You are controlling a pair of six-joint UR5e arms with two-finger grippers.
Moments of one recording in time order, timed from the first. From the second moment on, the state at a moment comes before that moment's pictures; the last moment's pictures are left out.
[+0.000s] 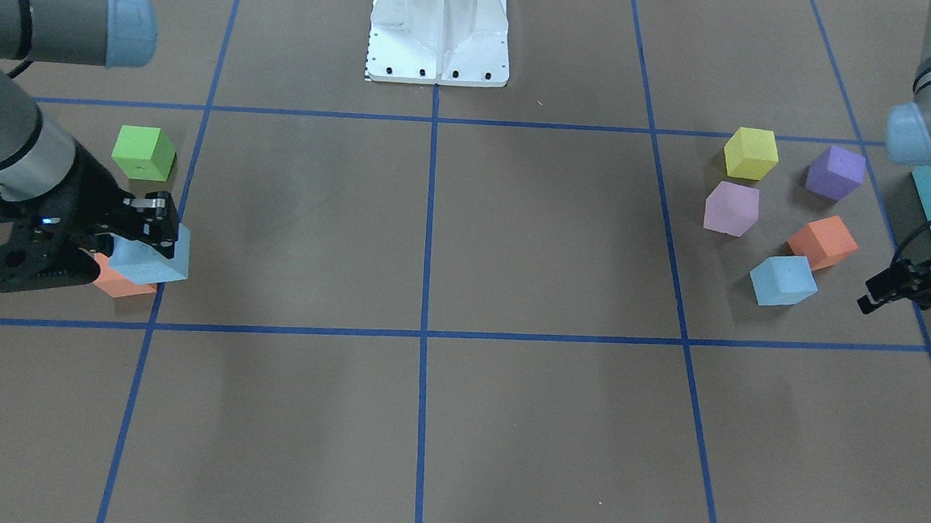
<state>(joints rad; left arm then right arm) -1.19 -1.78 -1.54 -1.94 -2.27 -0.76 1.00 -0.94 1.72 -1.85 2.26 0.63</state>
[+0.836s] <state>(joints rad) -1.07 -1.72 -1.54 -2.06 -2.19 -0.90 0.73 -0.87 1.72 -1.75 2.05 1.02</state>
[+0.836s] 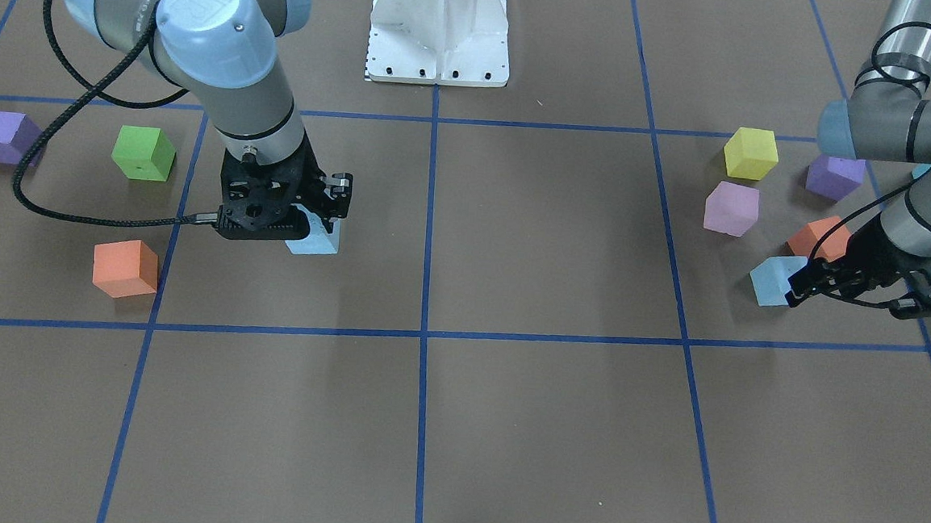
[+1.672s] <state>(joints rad) -0.98 -1.72 -1.54 -2.08 -2.13 -0.94 0.56 -0.86 1.68 -1.70 1.95 1.19</state>
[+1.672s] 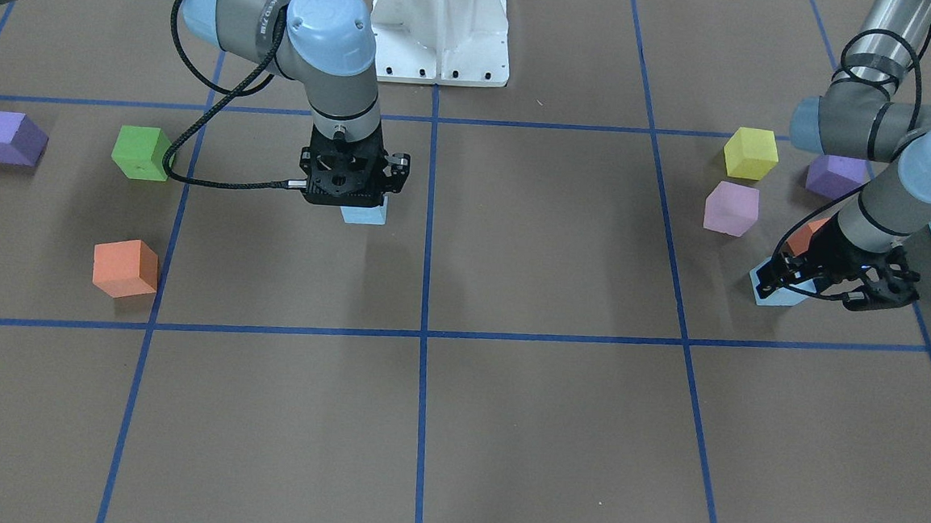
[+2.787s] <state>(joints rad) -0.97 -1.72 -1.54 -2.07 -2.13 -0.94 0.51 -0.69 1.43 -1.57 1.90 1.29</state>
